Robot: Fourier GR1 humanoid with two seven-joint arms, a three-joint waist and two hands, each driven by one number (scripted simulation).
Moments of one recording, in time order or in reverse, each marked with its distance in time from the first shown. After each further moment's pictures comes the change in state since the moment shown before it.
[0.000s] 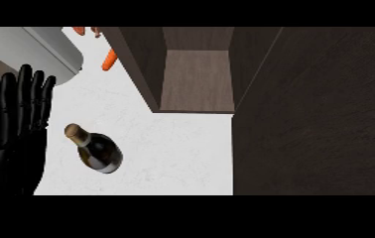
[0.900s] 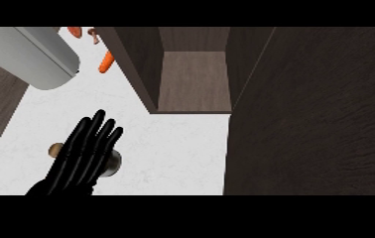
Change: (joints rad) left arm 0.185 -0.089 -0.365 -0.253 0.144 0.008 0.401; right arm 0.204 -0.027 0.144 -0.297 -0.131 0.110 0.258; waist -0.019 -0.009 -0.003
